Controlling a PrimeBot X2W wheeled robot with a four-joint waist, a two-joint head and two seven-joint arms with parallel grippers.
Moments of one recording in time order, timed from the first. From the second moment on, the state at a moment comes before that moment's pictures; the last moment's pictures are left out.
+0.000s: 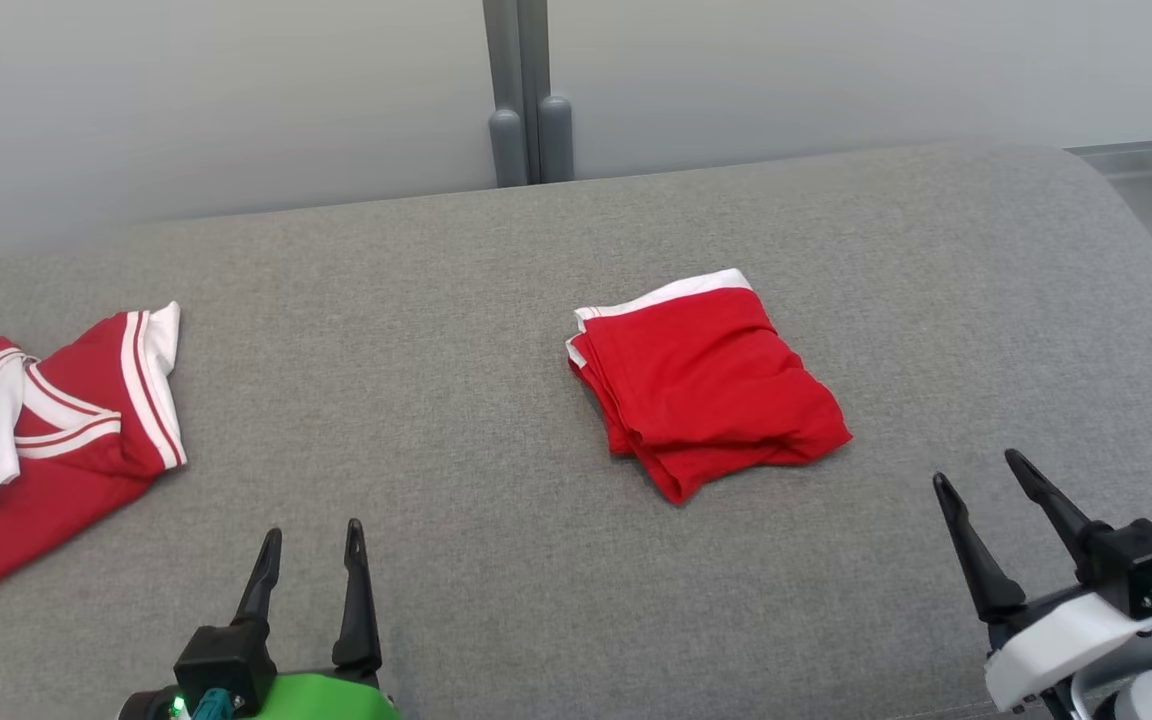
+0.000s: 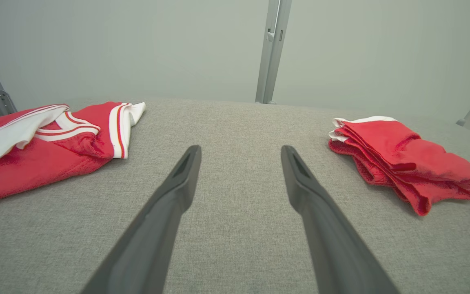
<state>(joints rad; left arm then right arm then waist) 0.04 0.11 -0.25 0.17 -0.32 0.15 -0.26 -0.04 -0.37 0.19 0.19 0.29 0.13 -0.26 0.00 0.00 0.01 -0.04</state>
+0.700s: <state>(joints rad) 0.13 0.08 -0.08 0.18 -0.22 0.03 -0.26 0.10 -0.23 -0.08 0.19 0.17 0.13 -0.26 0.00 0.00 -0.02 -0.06</state>
